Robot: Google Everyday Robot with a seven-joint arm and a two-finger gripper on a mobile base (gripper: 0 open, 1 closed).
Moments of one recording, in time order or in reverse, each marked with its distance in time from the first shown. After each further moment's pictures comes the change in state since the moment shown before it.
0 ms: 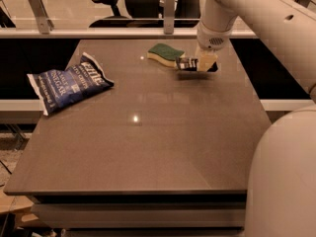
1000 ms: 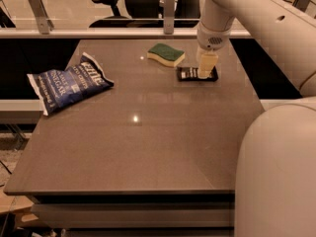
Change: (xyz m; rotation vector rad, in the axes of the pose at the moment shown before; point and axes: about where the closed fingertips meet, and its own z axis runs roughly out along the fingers) arm 0.006 -0.010 0.009 -0.011 0.021 0.025
